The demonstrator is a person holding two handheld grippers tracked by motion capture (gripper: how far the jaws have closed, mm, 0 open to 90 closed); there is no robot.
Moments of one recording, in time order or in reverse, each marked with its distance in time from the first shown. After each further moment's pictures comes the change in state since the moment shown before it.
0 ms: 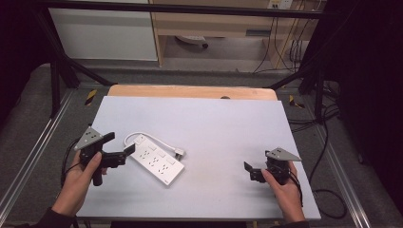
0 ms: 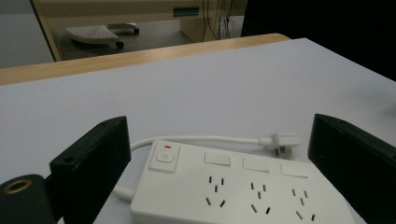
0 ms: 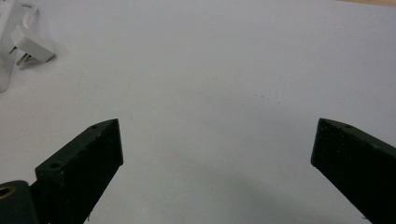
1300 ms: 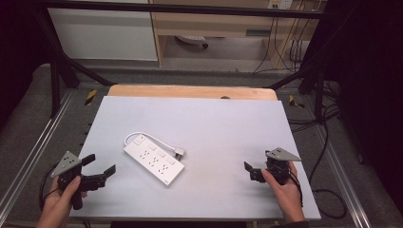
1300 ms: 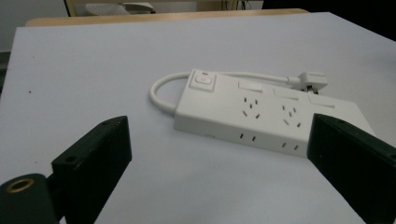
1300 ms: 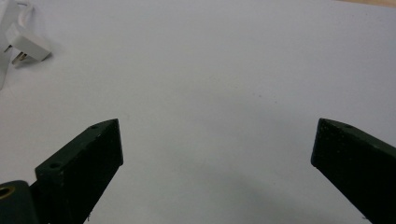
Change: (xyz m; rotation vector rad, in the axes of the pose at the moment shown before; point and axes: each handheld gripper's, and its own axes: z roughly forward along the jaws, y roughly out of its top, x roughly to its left) left arm 0.023 -0.067 -0.044 0.046 0.046 -0.029; right arm 0.000 0.000 0.000 0.002 -0.008 -0.002
